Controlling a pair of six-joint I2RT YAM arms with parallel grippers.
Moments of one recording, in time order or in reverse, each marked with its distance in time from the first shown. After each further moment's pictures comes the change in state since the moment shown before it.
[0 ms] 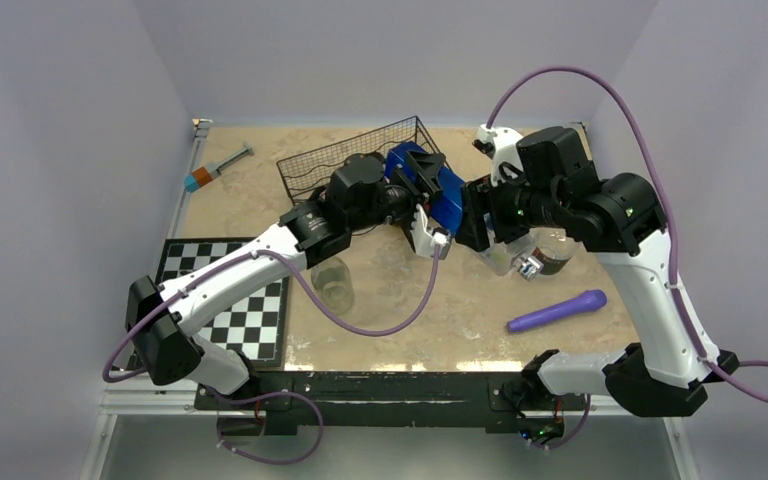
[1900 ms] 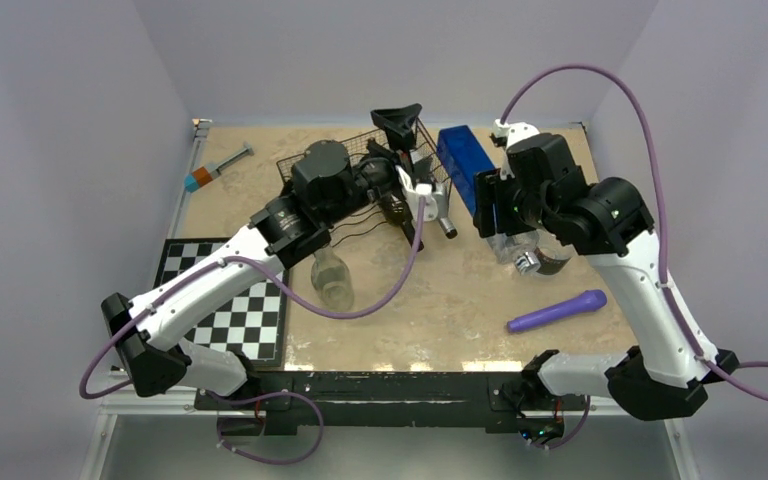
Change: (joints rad) left arm 0.000 -0.079 0.050 0.118 -0.111 -0.285; right arm 0.011 0.002 -0.013 0.015 0.372 0.113
